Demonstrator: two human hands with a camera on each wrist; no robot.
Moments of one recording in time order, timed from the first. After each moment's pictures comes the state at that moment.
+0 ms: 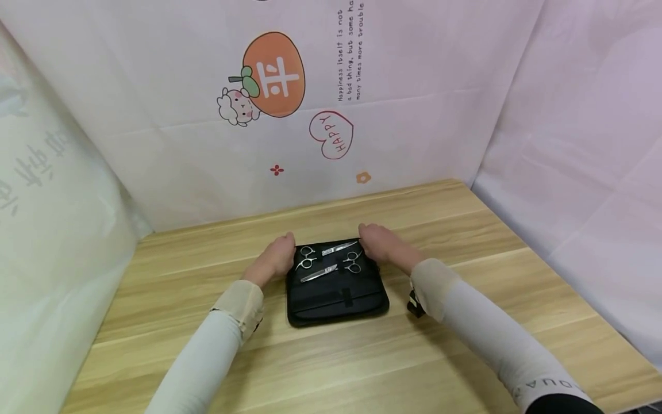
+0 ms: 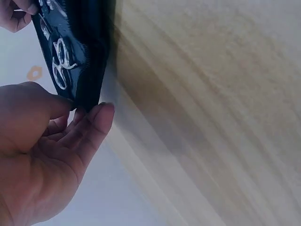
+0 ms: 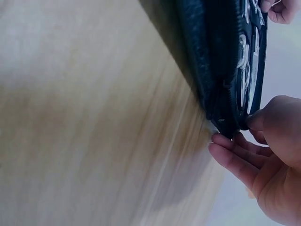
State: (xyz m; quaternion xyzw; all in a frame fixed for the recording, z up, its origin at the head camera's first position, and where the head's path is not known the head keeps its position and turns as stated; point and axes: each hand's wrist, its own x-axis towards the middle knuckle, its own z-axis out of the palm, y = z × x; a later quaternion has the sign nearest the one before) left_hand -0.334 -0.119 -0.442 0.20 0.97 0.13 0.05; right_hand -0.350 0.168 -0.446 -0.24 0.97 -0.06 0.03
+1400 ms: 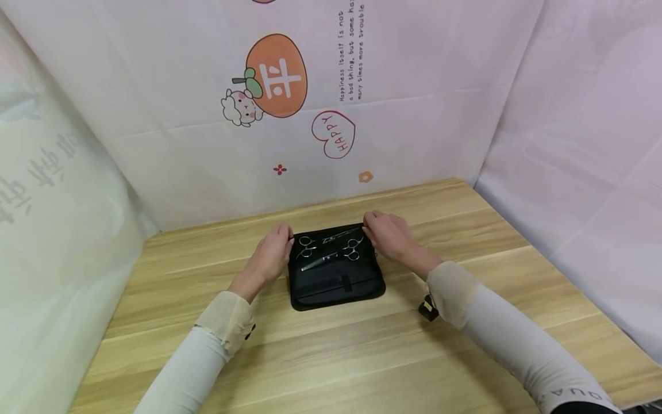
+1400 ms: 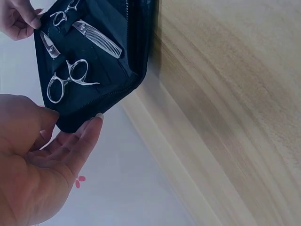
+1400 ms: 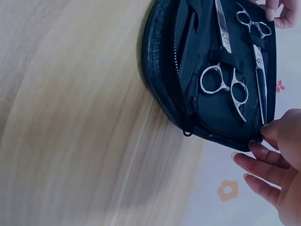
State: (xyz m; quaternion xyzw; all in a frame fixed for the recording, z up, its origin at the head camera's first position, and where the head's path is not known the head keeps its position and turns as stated) left_hand -0.300 -0.128 -0.417 0.20 0.95 0.23 -0.07; right_hand -0.325 0.175 -0.423 -0.24 0.96 -0.09 -0.15
